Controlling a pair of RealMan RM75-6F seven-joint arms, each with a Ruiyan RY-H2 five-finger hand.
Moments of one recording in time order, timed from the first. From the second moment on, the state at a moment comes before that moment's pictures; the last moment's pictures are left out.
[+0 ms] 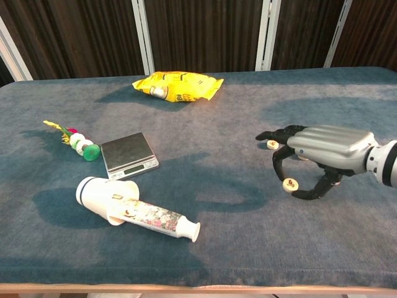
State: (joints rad) left arm -0.10 -1.09 0.02 -1.52 1.65 1.55 -0.10; right arm 0.63 -1.50 0.03 -1.35 -1.50 0.92 -0.21
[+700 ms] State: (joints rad) left arm -0.10 -1.09 0.03 -1.53 1.65 1.53 -0.09; right arm 0.55 -1.46 0.00 -1.22 -1.48 0.98 -0.10
